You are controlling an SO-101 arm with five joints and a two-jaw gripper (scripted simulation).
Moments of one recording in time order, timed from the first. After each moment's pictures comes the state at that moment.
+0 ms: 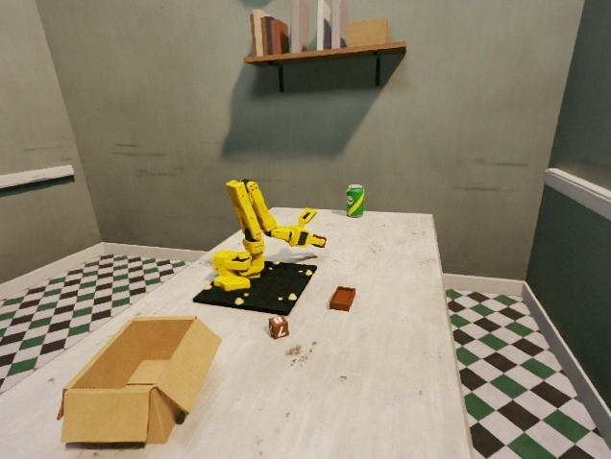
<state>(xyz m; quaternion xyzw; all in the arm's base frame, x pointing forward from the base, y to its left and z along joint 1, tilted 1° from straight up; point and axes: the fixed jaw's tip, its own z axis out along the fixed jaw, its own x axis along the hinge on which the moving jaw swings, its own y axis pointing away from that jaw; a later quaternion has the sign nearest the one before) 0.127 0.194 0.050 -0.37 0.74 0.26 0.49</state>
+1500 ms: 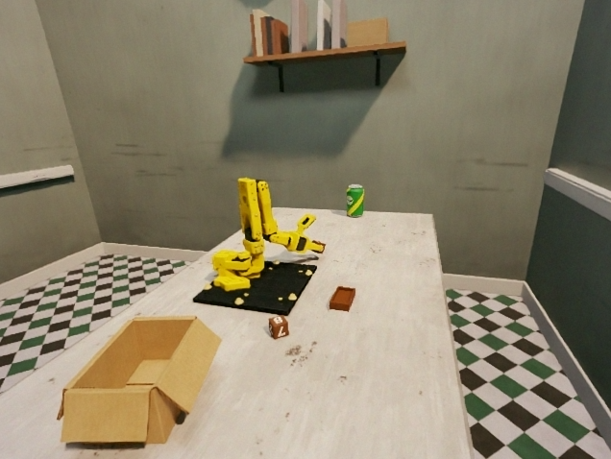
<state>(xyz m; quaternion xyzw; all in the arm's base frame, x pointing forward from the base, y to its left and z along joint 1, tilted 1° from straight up) 0.125 0.189 0.034 -0.38 0.75 0.26 0.48</state>
